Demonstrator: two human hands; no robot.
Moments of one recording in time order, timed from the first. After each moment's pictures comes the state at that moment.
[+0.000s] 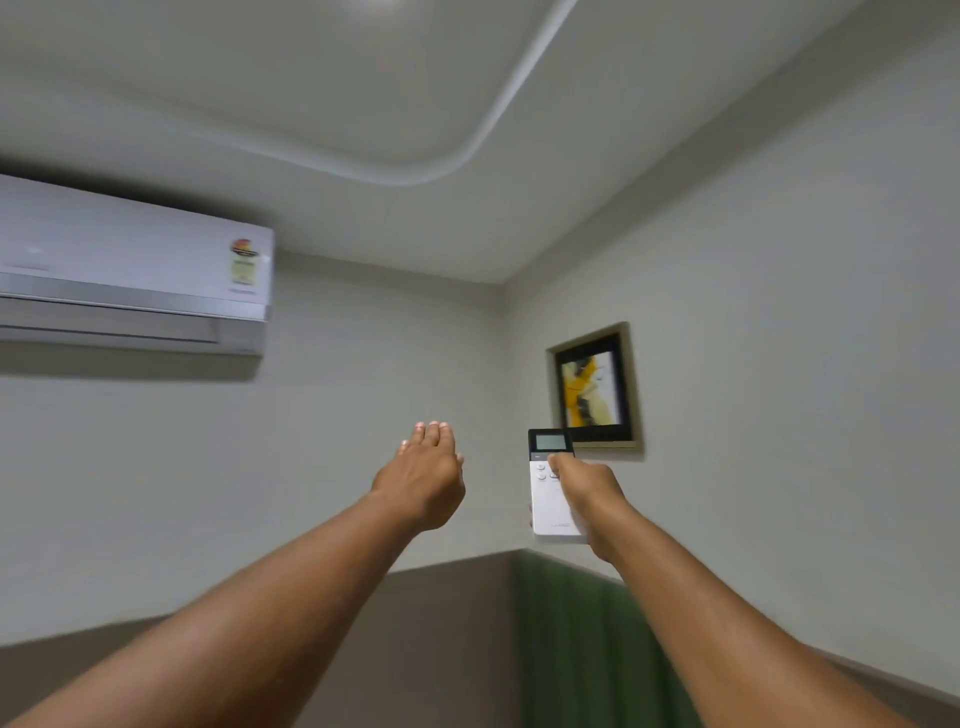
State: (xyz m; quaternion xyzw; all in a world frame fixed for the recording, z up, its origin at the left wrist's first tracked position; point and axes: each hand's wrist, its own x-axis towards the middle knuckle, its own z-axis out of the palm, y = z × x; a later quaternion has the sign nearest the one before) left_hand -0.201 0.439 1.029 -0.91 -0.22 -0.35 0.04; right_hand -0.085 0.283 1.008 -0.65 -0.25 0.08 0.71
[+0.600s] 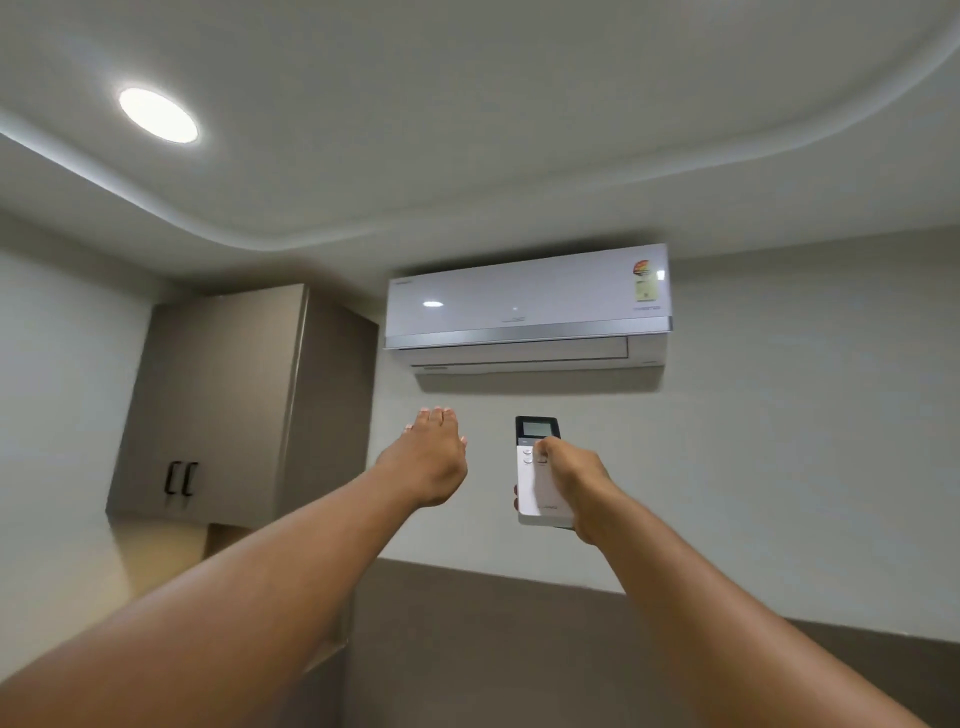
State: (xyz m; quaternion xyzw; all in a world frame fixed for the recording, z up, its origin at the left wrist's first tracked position) left_hand -0.652 0.556 1.052 -0.74 -0.57 -0.32 0.16; right_hand -0.471 0.535 1.039 -0.47 -0.52 0.37 0.61
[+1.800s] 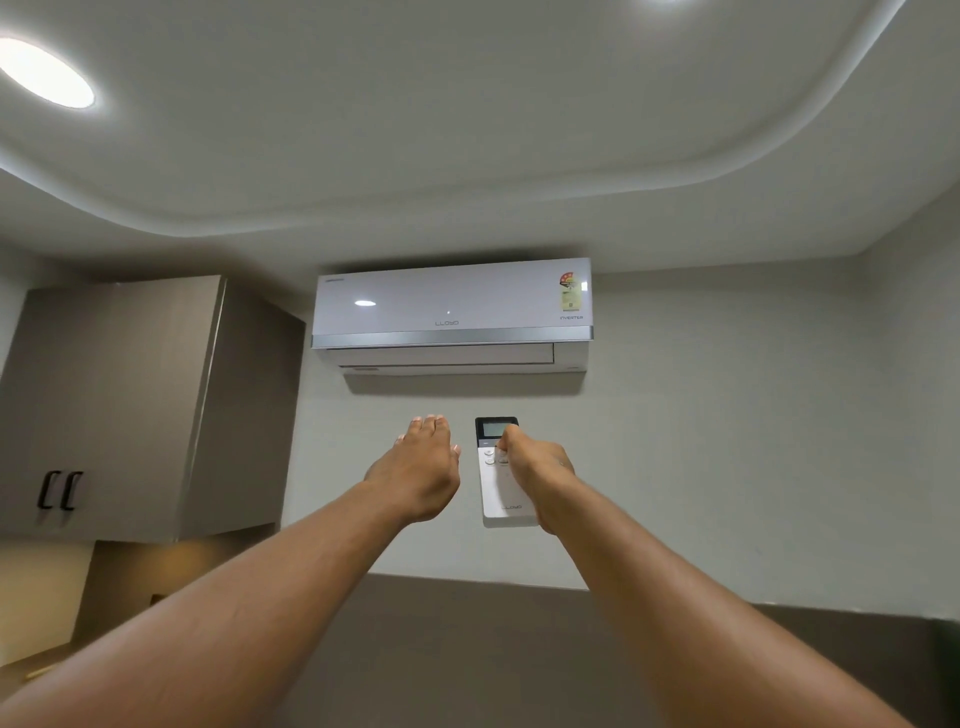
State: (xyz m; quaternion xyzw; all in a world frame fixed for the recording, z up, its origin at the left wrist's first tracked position) left_hand -0.589 0.543 1.044 -0.79 -0.50 -0.34 0.13; right_hand -0.443 0.508 1.053 -0.56 -0.46 0.29 0.63
